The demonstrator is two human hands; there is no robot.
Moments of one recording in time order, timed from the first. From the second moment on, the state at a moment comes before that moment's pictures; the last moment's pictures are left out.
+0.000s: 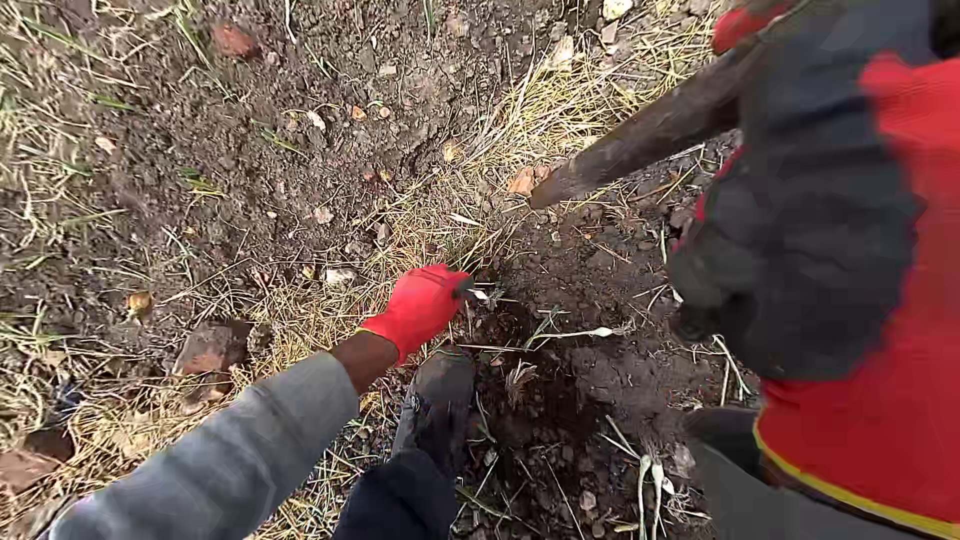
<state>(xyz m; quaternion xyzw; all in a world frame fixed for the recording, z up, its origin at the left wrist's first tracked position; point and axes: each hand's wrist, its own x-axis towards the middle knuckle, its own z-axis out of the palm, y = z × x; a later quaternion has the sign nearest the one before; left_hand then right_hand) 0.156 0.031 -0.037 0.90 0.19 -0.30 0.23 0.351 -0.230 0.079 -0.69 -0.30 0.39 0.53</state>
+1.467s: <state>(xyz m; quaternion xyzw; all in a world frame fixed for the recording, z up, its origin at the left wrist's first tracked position) 0.079 -0.051 -0.008 0.85 0.21 -0.27 0.39 0.310 -0.414 0.086 -0.61 -0.38 0.26 0.64</state>
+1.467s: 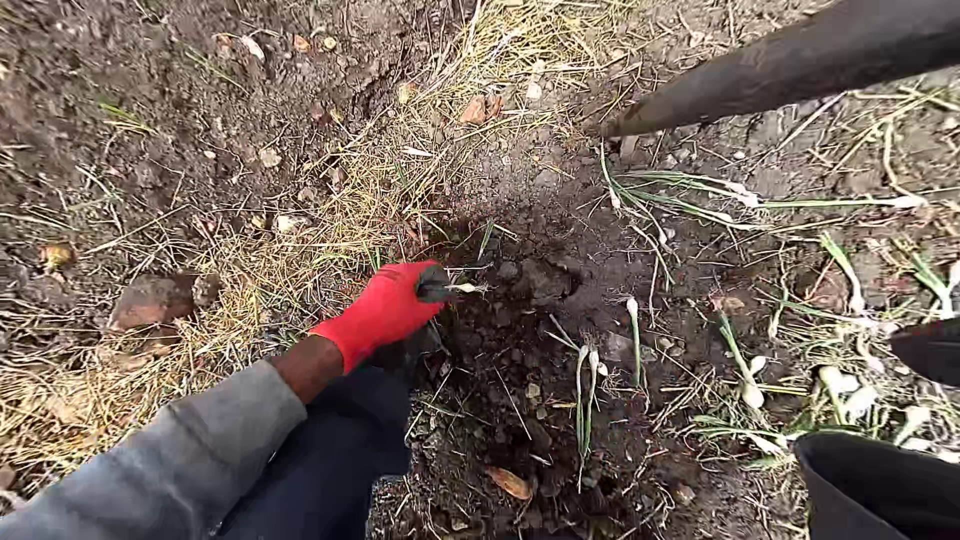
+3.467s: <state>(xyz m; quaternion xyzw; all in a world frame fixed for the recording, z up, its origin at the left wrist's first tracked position) 0.125 -0.097 0.052 0.90 0.10 -0.22 0.37 0.224 -0.392 0.131 -0.72 -0.01 0.24 0.65</state>
